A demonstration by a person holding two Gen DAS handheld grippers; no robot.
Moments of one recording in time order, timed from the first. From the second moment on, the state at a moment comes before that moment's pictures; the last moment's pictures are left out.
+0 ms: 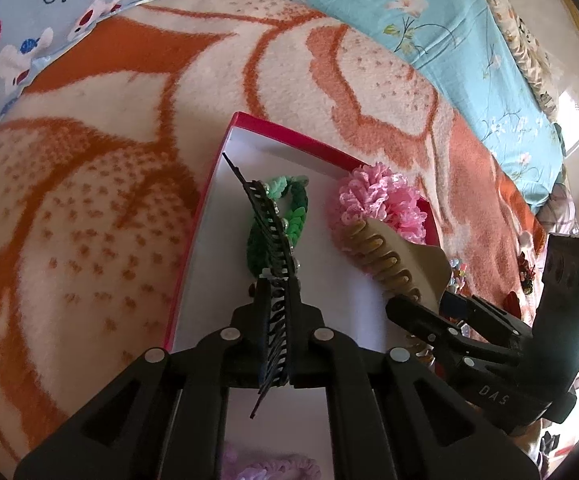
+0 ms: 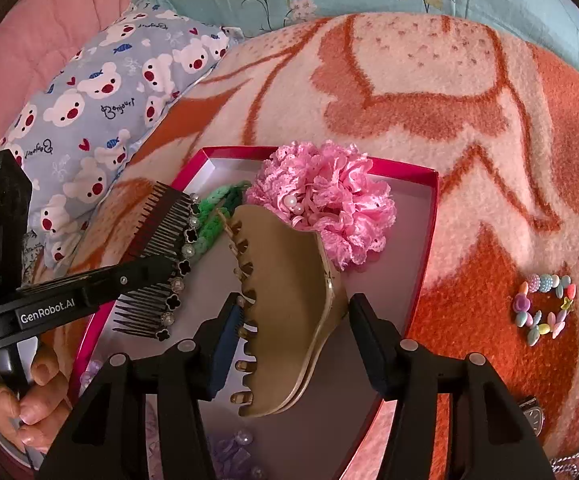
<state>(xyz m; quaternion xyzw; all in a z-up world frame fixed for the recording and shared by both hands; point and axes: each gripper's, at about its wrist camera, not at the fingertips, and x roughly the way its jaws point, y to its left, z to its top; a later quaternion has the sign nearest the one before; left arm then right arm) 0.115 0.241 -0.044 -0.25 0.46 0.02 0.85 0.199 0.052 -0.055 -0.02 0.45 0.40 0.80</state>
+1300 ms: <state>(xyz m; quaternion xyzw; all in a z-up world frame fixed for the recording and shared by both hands) 0.077 0.185 0.008 -0.22 0.43 0.00 0.87 0.173 -0.096 -0.025 0.06 0.43 0.35 0.83</state>
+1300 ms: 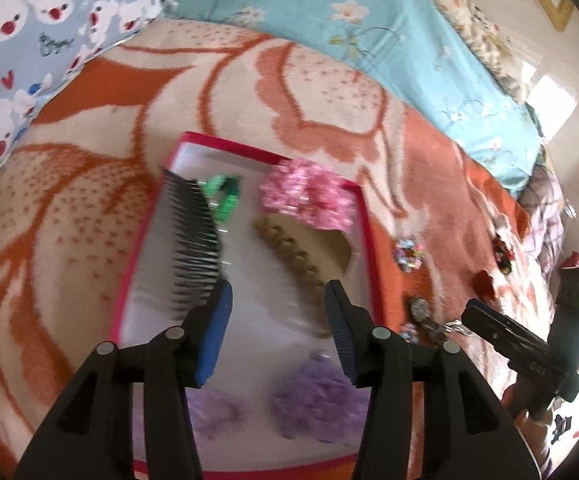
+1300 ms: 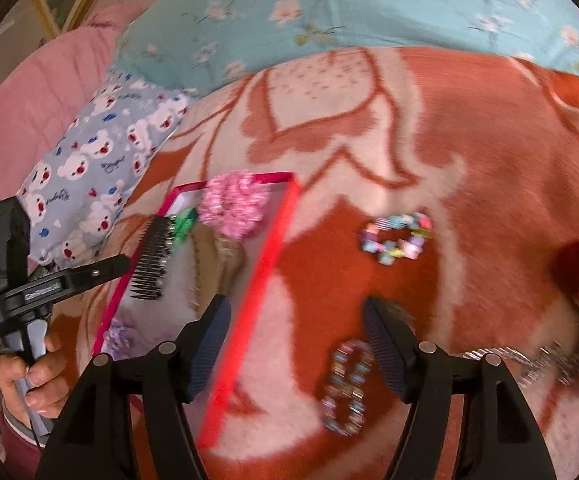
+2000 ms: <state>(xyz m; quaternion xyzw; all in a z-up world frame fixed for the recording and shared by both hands) 0.076 0.059 0.017 -0.16 0.46 -0.11 0.87 0.157 -0.249 -0.035 0.12 0.42 0.23 0.87</state>
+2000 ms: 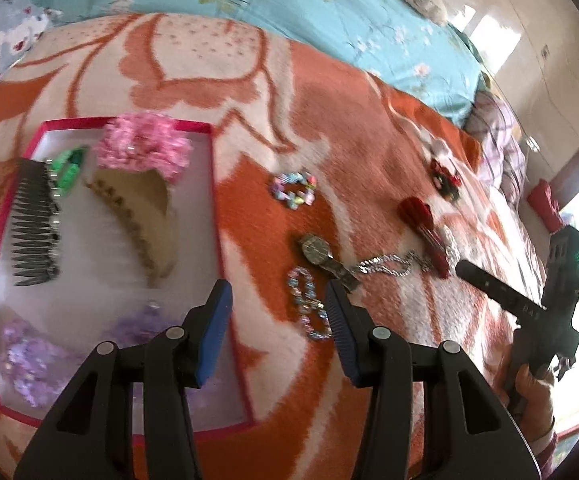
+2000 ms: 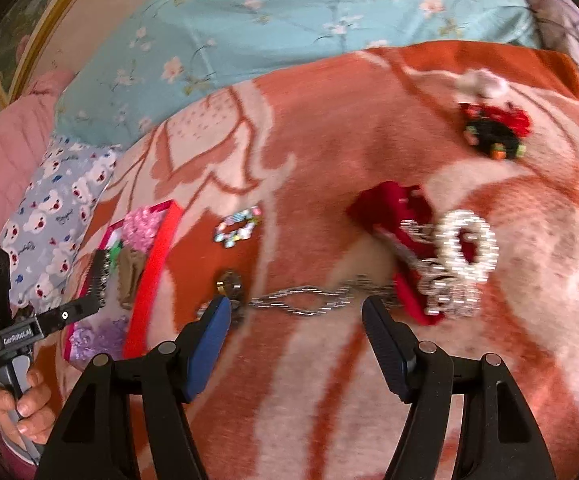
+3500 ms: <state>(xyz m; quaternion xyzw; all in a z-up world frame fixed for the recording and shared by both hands) 0.111 -0.015 -0.061 -0.11 0.54 -0.14 0.82 0.218 -0.334 -0.083 0.18 0.44 0.13 0.87</state>
